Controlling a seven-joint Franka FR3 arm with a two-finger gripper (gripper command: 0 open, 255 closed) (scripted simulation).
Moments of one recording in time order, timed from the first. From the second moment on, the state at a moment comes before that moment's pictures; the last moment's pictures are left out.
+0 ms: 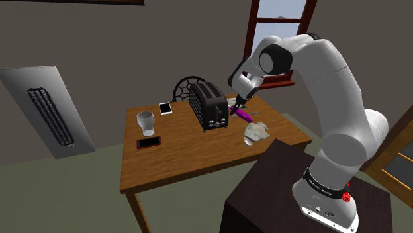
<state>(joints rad) -0.20 0.80 -0.35 -1.79 1.19 2.66 -1.76</state>
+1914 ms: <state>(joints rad) -0.12 0.65 -0.44 -1.86 1.05 2.59 -1.63</state>
